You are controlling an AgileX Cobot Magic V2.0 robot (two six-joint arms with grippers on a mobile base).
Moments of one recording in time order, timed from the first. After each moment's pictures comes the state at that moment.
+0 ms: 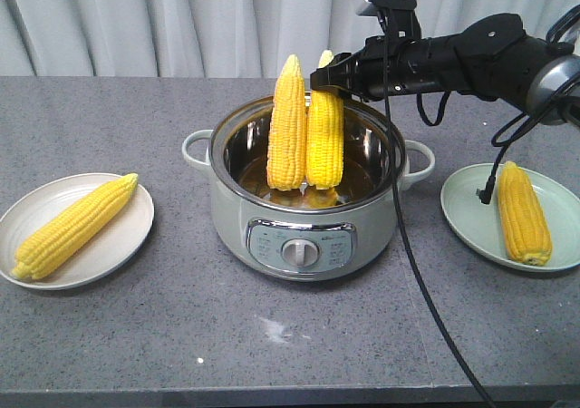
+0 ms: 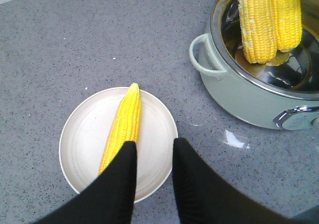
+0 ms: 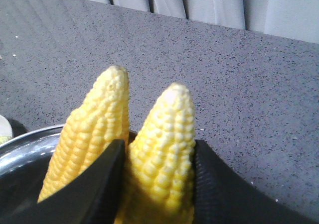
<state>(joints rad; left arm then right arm) -0.16 1.23 -1.64 -0.10 1.27 0.16 0.18 2.05 -1.79 1.00 0.64 -0.83</state>
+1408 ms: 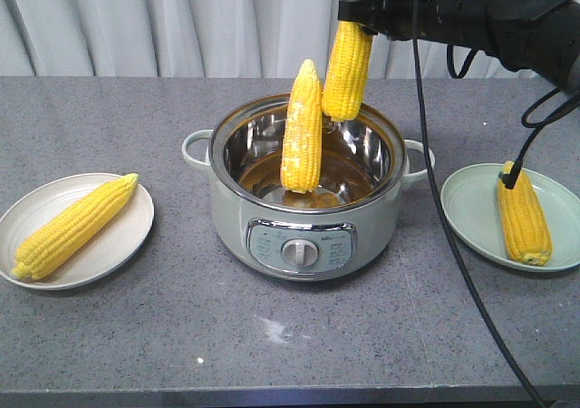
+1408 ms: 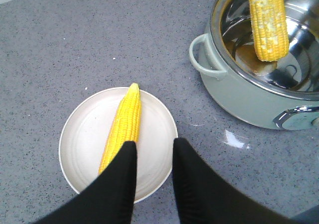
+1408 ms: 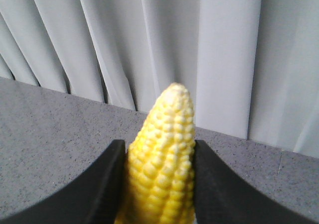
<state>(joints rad) -0.16 1.23 -1.64 -0.10 1.27 0.16 0.18 1.93 -1.79 1.03 0.38 -0.87</state>
